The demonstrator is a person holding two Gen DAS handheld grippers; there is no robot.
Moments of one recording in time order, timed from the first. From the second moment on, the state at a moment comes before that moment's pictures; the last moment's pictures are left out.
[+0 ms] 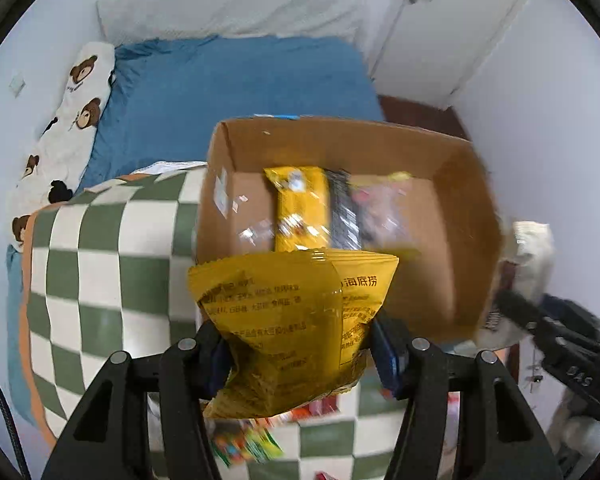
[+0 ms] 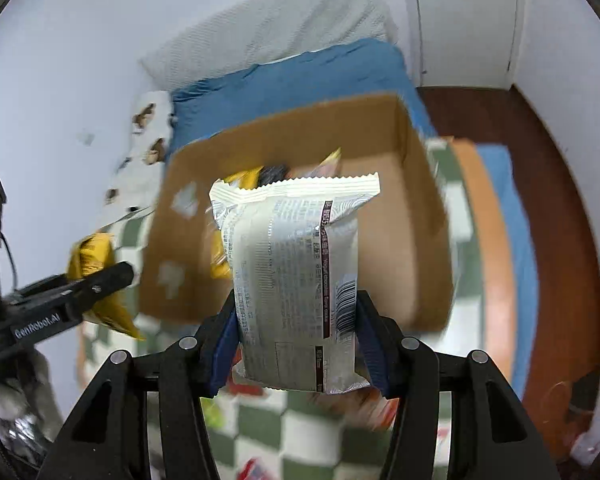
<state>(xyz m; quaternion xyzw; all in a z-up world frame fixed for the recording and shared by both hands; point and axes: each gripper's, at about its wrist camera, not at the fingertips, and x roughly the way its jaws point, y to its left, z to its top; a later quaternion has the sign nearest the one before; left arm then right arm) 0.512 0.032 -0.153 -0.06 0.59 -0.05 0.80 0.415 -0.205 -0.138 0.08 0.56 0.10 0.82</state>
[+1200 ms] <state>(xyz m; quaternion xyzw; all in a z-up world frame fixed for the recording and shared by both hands) 0.600 0.023 -0.237 -0.07 0.63 -0.03 0.77 0.586 -0.221 -0.225 0.00 0.63 0.03 0.78</state>
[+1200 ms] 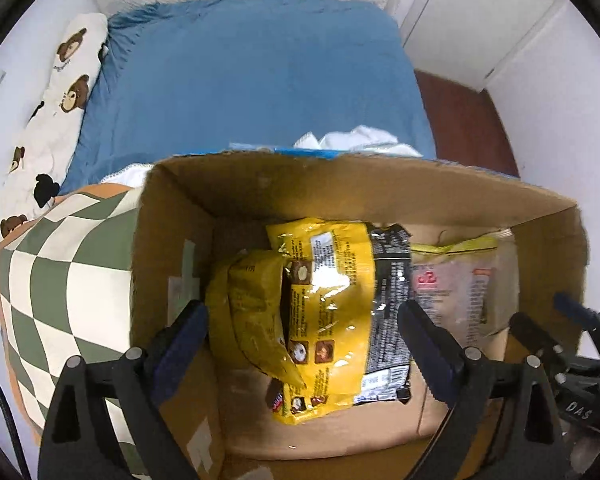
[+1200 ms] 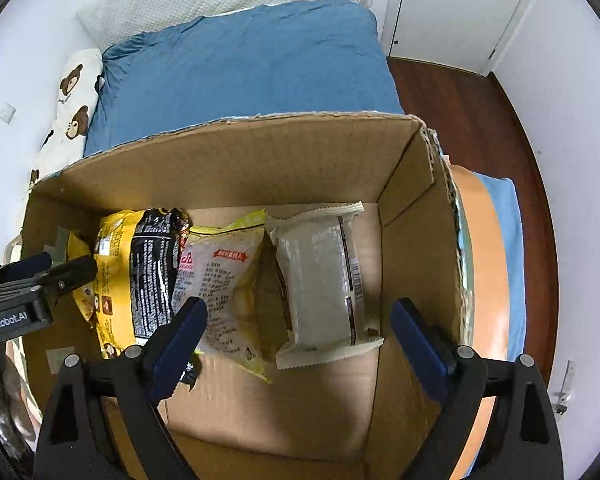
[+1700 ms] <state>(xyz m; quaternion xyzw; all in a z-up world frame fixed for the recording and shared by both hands) 0.487 0.011 -0.173 -0.05 0.52 -0.02 0.85 0.501 -0.208 -0.170 0.01 0.56 0.04 0.83</state>
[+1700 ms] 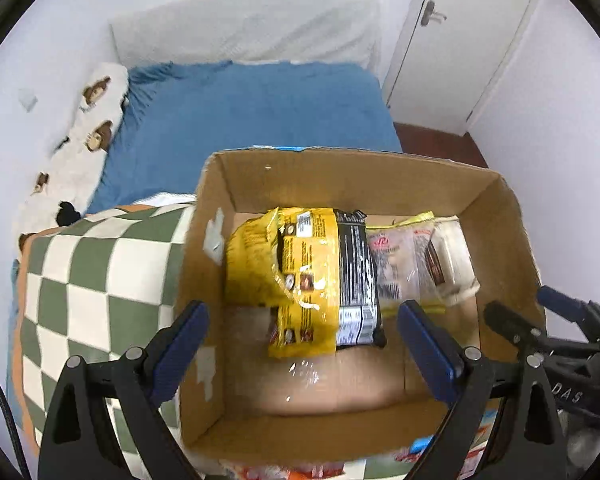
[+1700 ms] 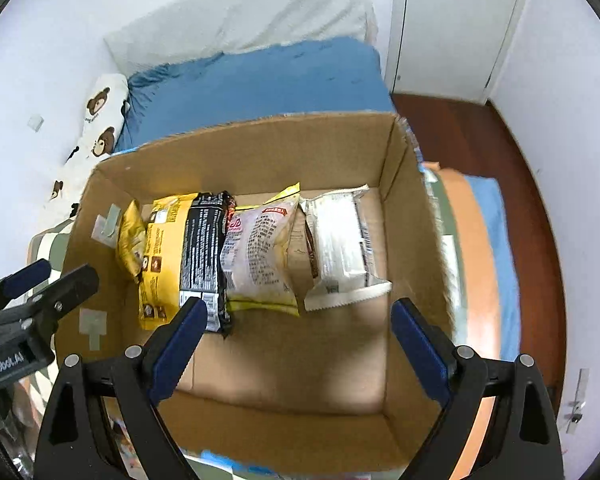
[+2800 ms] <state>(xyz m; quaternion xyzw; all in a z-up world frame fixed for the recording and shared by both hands) 0.244 0.015 -0.232 -0.05 0.59 0.00 0.80 0.227 -0.279 -0.185 0.11 0.59 0.01 0.80</state>
